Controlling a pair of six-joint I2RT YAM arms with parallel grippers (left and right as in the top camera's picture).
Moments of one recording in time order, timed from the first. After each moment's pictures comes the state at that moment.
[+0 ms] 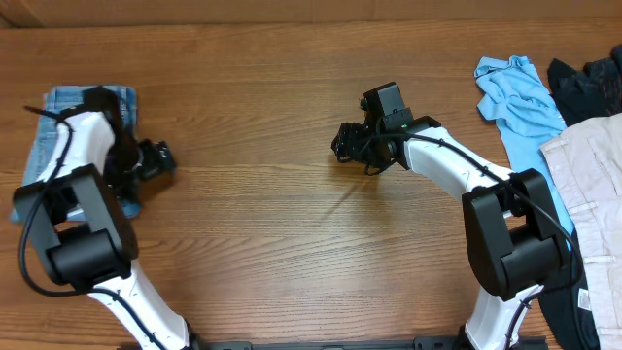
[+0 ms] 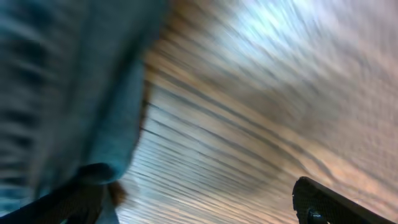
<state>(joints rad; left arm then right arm) 0.34 2.08 1.50 -1.01 0.03 -0.23 0.37 1.97 1.28 -0.40 -0.29 0.59</state>
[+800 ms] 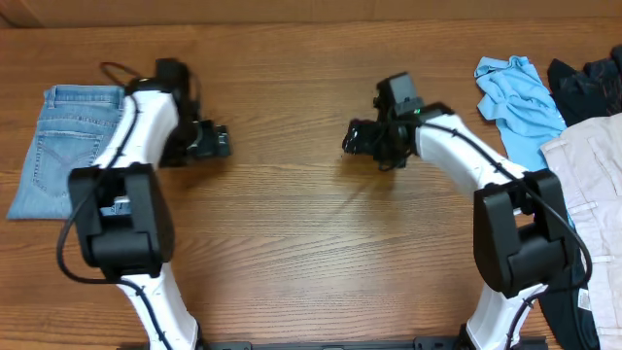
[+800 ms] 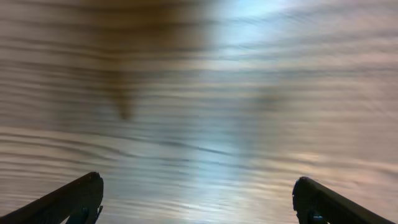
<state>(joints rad) 0.02 2.08 1.60 -1.06 0.04 -0.15 0.30 1.97 1.41 -0.67 -0.25 0.50</state>
